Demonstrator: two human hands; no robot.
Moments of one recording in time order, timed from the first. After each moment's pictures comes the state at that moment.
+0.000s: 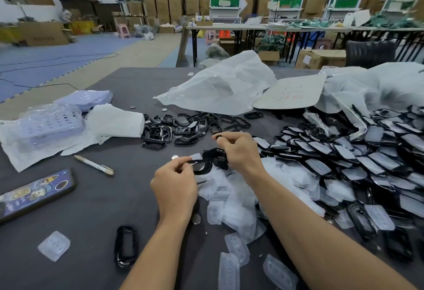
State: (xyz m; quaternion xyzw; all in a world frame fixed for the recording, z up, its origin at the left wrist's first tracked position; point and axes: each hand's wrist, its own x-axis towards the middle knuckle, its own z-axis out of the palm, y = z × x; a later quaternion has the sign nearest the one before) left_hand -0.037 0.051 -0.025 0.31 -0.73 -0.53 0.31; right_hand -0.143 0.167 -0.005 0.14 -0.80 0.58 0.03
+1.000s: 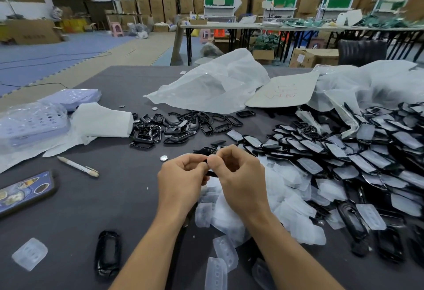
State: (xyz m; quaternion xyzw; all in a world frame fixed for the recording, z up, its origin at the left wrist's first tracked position) left_hand -0.041 0.069 -0.014 0.17 -0.72 -0.64 0.20; right_hand -0.067 0.194 -0.011 0.17 -0.76 0.62 0.12
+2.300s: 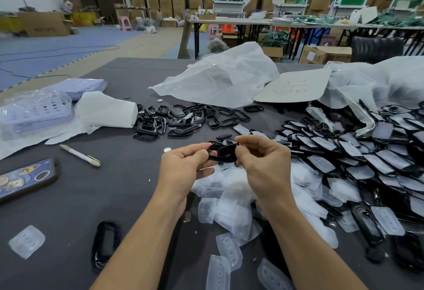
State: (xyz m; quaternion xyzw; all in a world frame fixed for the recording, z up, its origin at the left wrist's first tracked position) left_hand -0.049 0.062 -0.012 0.16 -0.61 -0.76 0.14; right_hand -0.089 0.213 -0.010 0.10 -0.68 0.72 0.11
